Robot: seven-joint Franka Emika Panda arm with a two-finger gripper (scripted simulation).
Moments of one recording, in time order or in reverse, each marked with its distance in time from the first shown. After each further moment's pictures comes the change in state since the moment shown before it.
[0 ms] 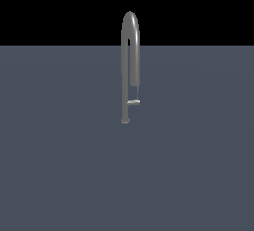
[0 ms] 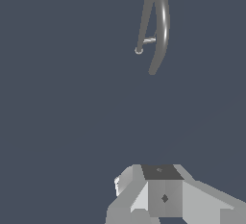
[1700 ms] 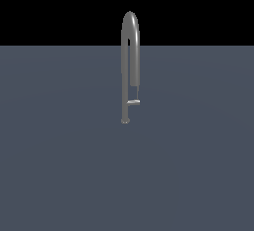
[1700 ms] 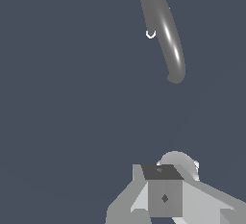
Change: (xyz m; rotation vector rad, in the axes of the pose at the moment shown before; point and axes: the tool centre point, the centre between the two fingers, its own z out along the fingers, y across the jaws) arm 0.118 0.011 0.028 0.237 -0.287 0.262
